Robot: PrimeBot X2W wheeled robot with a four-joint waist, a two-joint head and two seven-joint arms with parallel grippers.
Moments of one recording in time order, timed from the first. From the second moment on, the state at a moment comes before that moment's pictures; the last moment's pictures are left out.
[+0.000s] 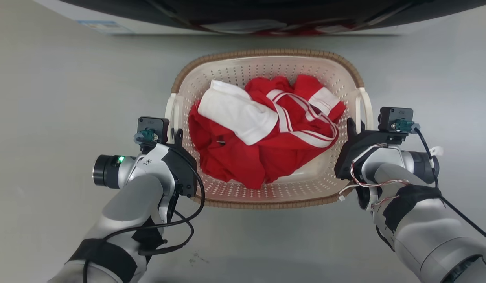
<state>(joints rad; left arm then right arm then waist) -0.92 0.04 -0.91 1.17 -0.90 0.09 -0.13 -0.99 -0.06 0.96 1.24 1.05 -0.13 -0.20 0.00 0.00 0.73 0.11</state>
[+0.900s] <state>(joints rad) -1.02 0.03 -0.91 1.20 -0.88 0.09 -0.20 -1.06 -0.06 0.95 1.26 1.03 -0.13 -0.24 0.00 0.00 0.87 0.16</state>
